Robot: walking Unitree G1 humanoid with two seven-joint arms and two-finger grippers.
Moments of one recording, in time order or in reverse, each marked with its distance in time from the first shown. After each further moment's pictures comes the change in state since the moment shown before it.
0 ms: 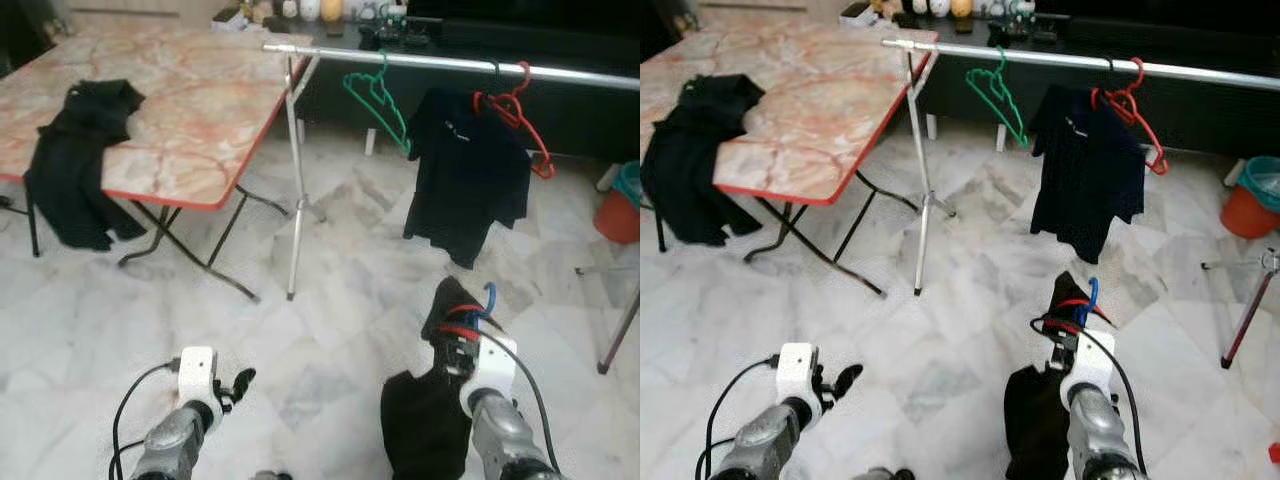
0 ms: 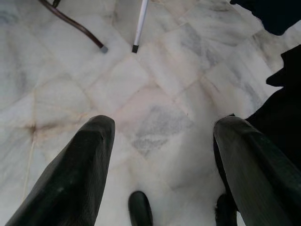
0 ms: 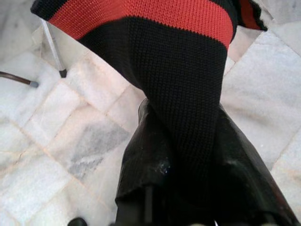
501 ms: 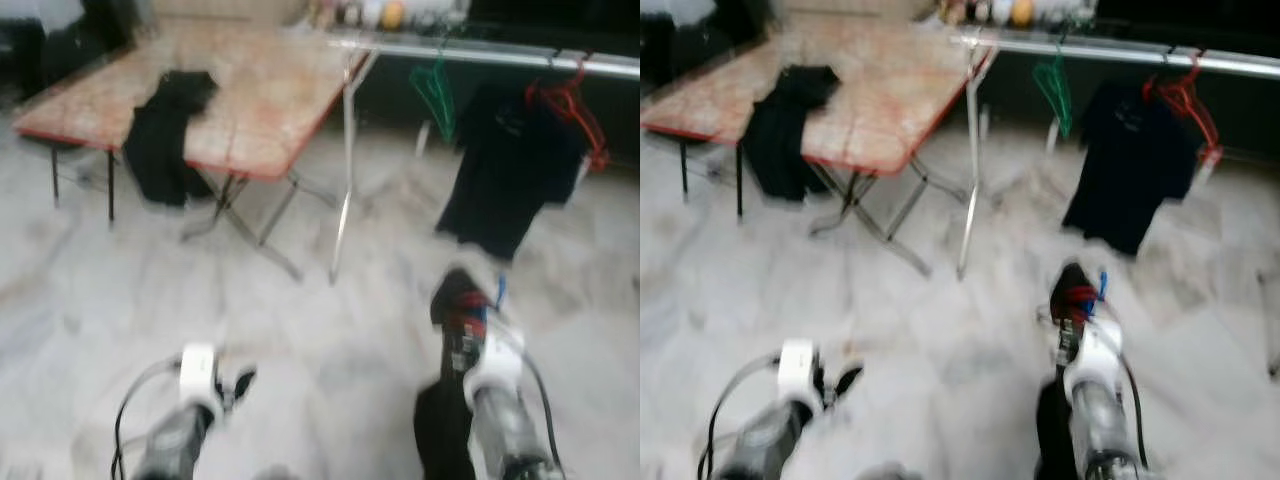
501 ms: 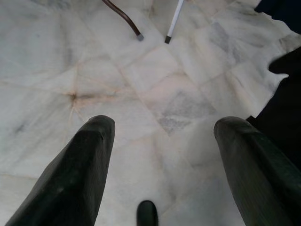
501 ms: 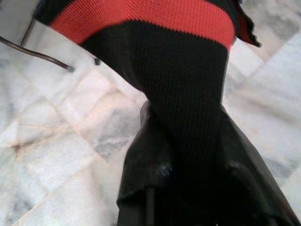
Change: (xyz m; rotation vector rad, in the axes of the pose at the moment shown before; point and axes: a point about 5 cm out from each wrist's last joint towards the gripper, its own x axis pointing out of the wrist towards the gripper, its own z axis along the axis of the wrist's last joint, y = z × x) left arm 0.000 0.003 0.003 0.008 -0.014 0.004; right arm 0.002 0.004 0.008 0.023 -0.037 -0.012
